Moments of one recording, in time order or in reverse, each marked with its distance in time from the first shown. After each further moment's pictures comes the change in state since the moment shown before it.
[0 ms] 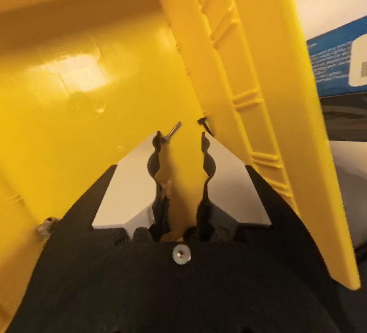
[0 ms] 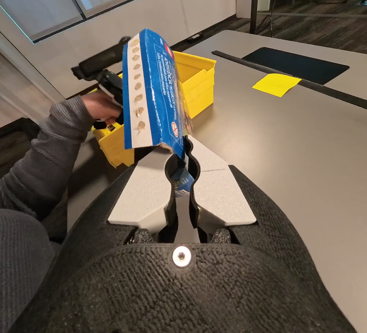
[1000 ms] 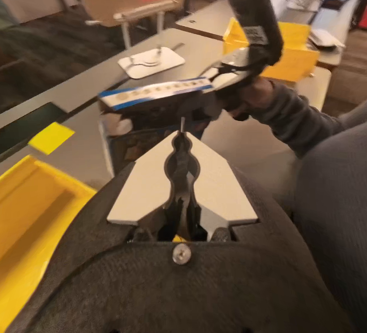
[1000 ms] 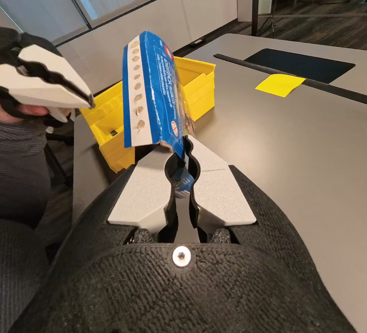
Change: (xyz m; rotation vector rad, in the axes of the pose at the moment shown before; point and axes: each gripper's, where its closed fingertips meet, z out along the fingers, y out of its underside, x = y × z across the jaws) left arm 0.190 -0.033 -0.141 0.584 0.375 0.673; right arm -0.002 -0.001 0.001 0.025 -0.016 0.030
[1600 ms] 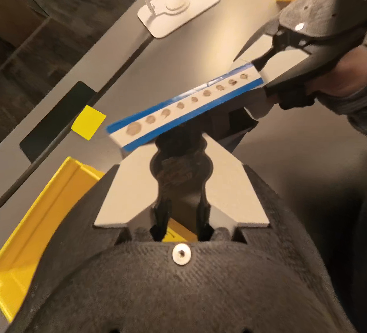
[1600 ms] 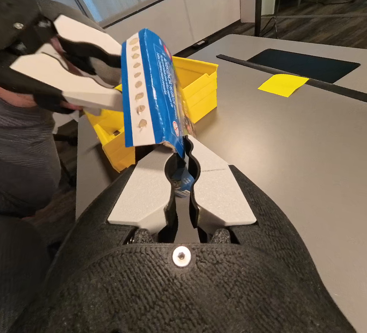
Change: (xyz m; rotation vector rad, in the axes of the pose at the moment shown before) left arm -0.032 0.003 0.046 -0.304 -0.186 0.133; right arm 0.000 0.000 -0.001 0.007 -0.015 0.006
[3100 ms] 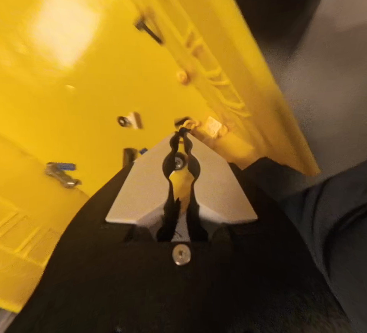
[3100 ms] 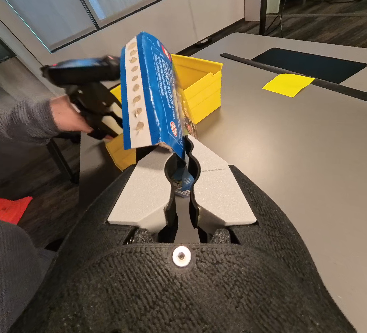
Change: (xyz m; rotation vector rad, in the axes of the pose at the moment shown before) left arm -0.003 0.225 -0.021 -0.717 0.062 -0.448; right arm 0.003 0.000 0.004 -0.007 -0.015 -0.008
